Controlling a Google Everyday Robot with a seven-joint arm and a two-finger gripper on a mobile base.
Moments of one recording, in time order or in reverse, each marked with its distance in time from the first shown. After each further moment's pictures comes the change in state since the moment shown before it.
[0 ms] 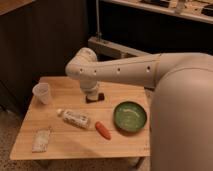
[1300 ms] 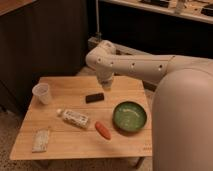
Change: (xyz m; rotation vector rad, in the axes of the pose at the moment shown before) arm 0.076 -0.051 0.021 0.010 0.003 0.019
